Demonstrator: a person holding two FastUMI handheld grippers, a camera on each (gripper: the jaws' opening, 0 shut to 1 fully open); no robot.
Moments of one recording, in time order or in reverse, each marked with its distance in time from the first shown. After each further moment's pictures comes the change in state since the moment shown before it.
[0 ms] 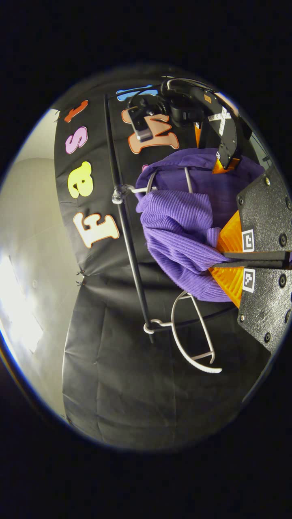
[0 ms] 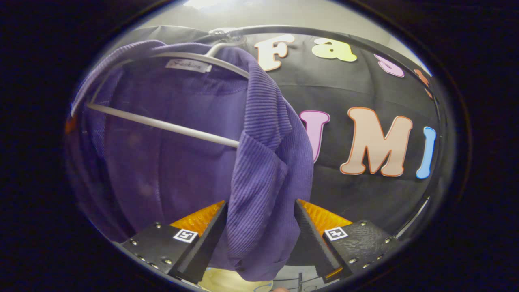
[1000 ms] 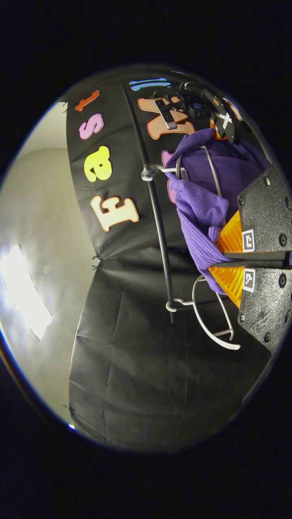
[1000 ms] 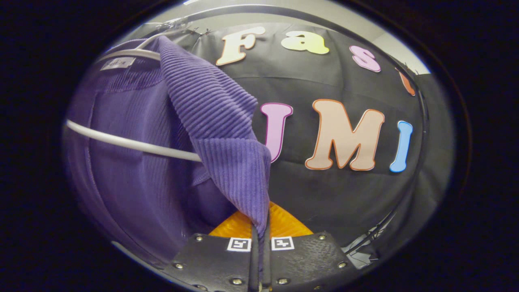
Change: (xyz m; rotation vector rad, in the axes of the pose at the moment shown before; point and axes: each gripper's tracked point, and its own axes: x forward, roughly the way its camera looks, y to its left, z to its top) left arm 0.001 0.039 0.049 -0.032 -0.099 0.082; right arm 0.022 -0.070 0.007 0.041 0.016 -0.239
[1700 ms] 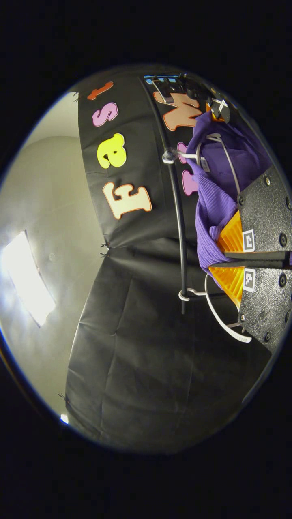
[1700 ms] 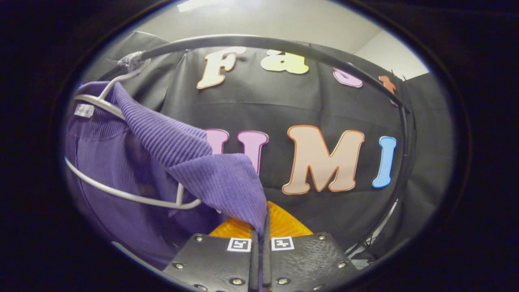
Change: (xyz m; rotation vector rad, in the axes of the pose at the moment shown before) left arm 0.020 0.035 0.030 -0.060 -0.057 0.055; right arm -0.001 -0.049 0.072 0.018 -0.164 -0.089
